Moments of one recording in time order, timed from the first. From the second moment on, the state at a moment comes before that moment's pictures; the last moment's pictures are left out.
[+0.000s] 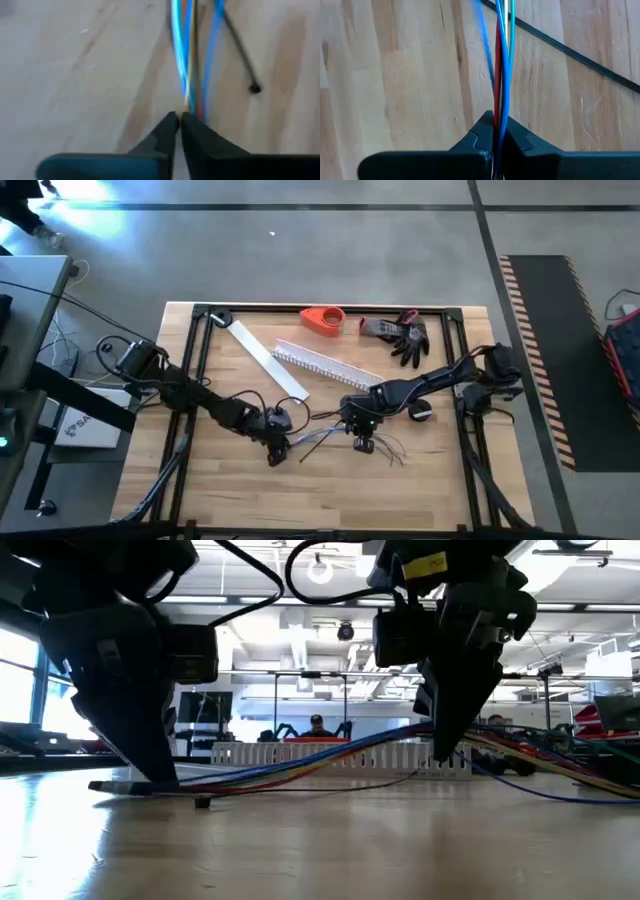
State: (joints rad) left arm -0.36 1.62 0.67 -0.16 -0.12 -0.73; right arm 0.16 1.78 1.06 -0.47 -0.22 0.36
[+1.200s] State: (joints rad) left arm -0.44 1.75 0.76 0.07 -0.13 -0.96; right arm 0.27 1.60 0.98 -0.49 0.38 0.36
